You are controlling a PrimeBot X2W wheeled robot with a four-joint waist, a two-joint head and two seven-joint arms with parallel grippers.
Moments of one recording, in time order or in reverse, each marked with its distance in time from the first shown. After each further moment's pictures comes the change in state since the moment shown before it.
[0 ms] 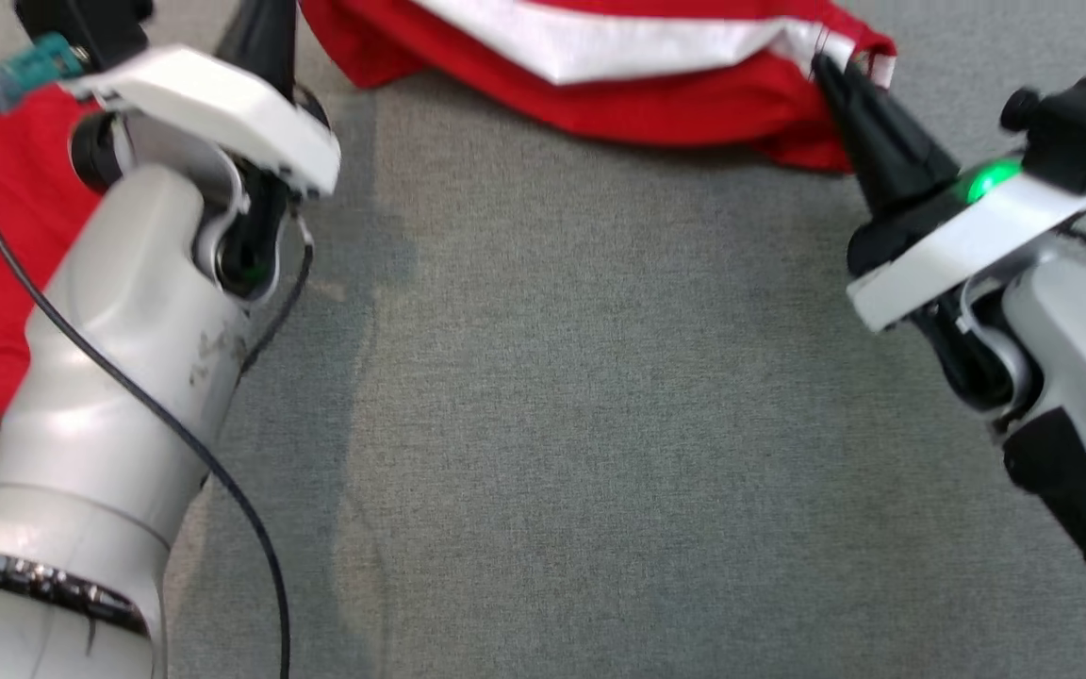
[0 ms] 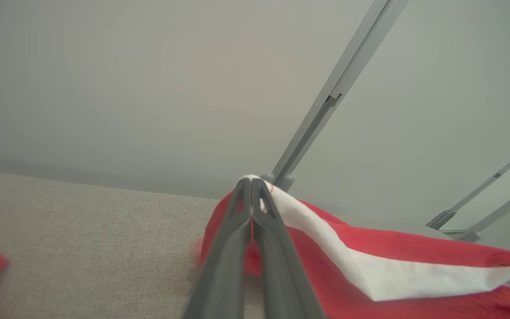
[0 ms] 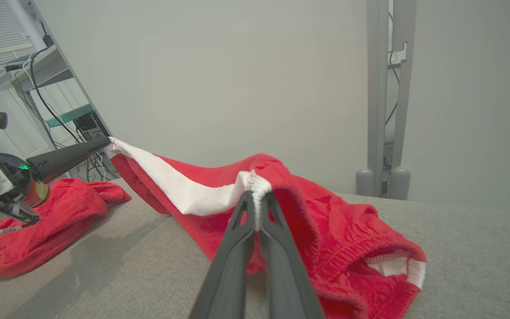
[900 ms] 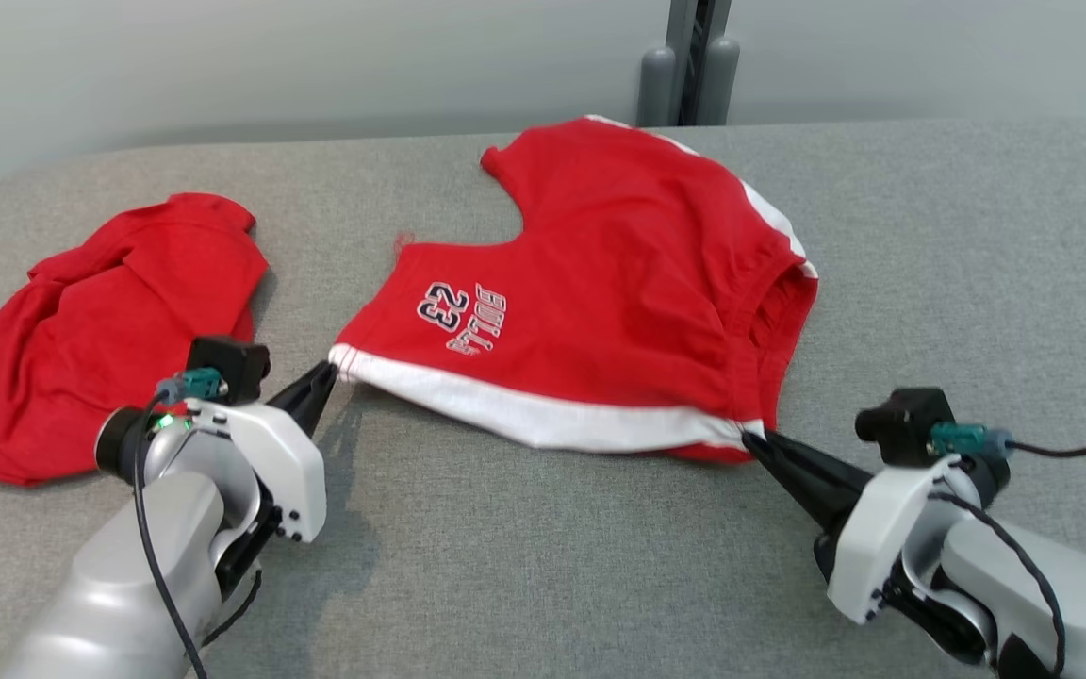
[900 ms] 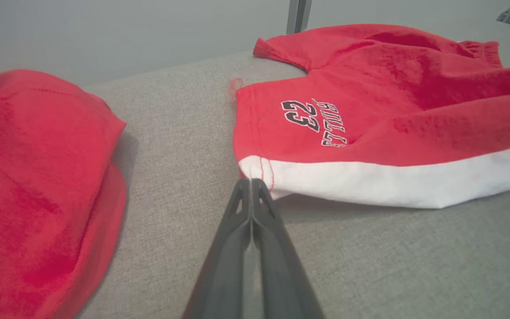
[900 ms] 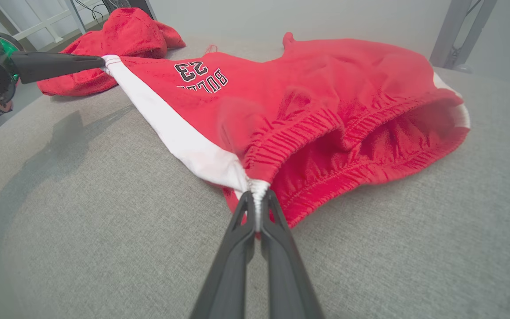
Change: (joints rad) left arm 0.360 0.147 -0.421 0.011 0.085 -0.003 0.040; right arm 0.165 -0.105 0.535 0.075 0.170 0.000 0.000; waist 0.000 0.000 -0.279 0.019
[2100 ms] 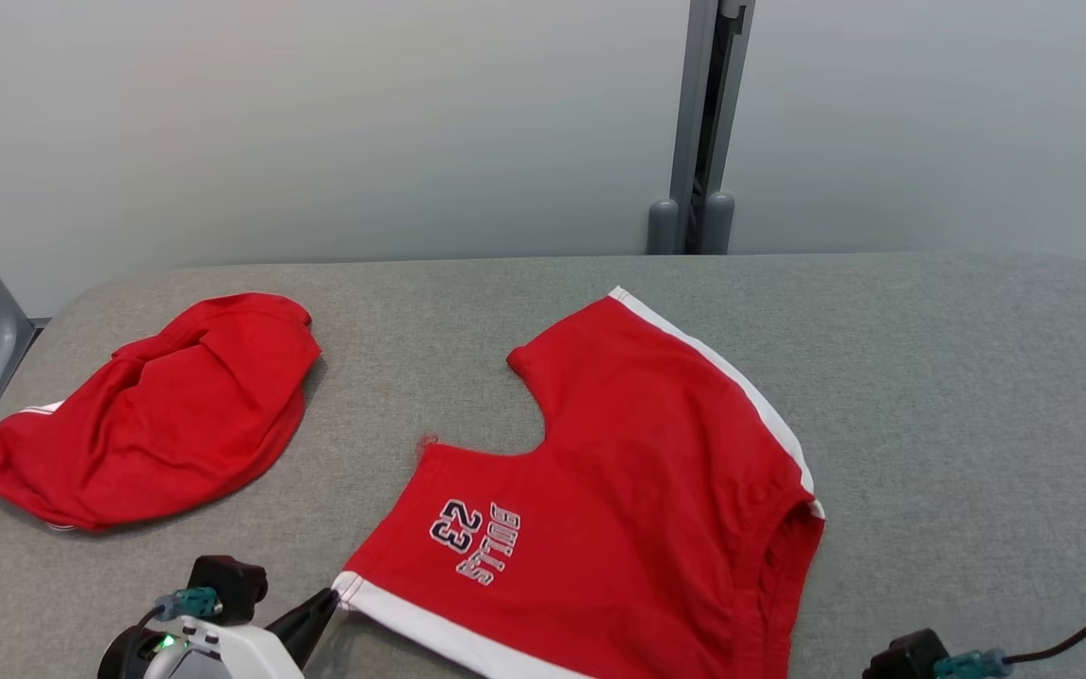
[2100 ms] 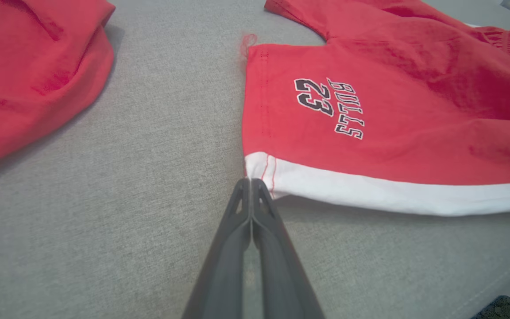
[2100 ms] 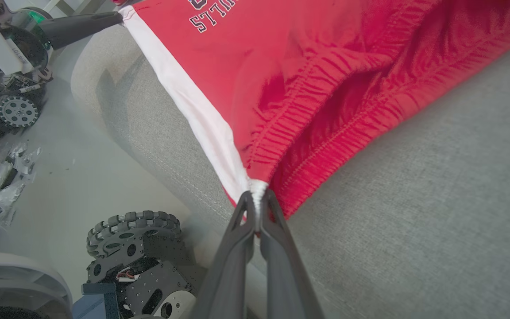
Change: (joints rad) left arm 0.340 0.146 -0.114 -0.231 -0.107 0.024 -0.012; right arm 0.386 -0.146 0.014 -0.276 0.120 0.000 0.176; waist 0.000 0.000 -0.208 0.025
